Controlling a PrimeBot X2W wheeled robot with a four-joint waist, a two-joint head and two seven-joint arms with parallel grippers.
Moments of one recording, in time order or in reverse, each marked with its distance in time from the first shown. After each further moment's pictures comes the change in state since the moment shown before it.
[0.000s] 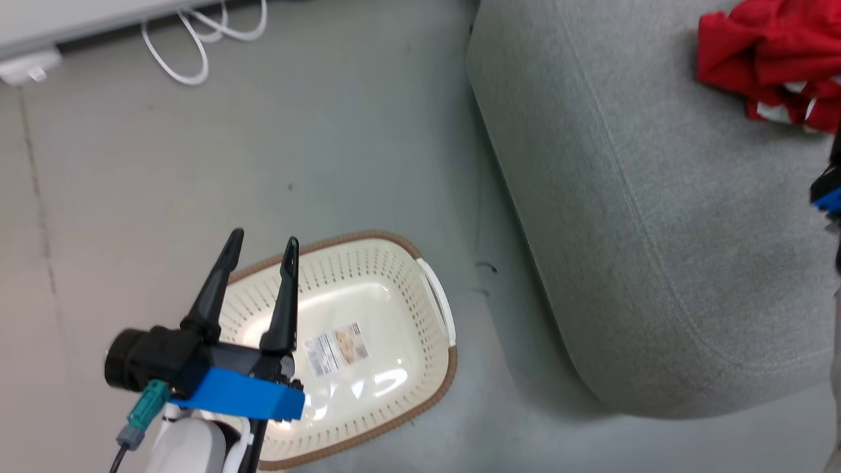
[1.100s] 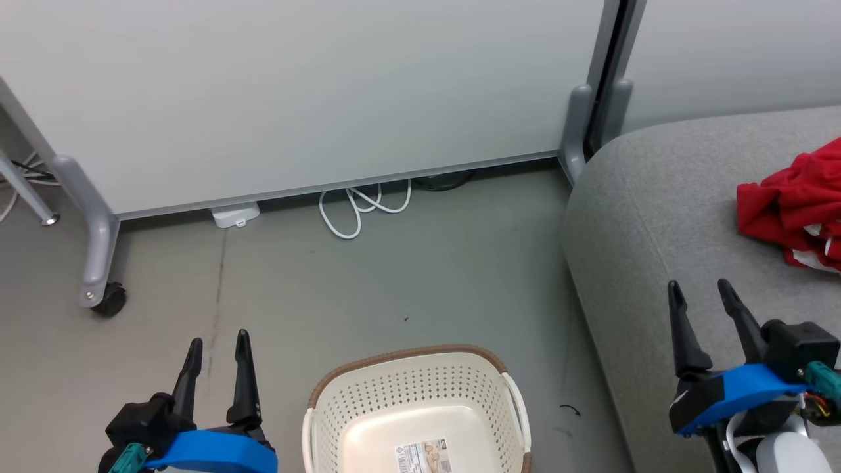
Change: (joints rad) left arm 0.144 -0.133 0.215 0.222 -0.043 -0.009 -0.001; right arm 0.744 0.185 0.350 -0.685 0.014 0.000 0.020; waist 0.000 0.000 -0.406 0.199
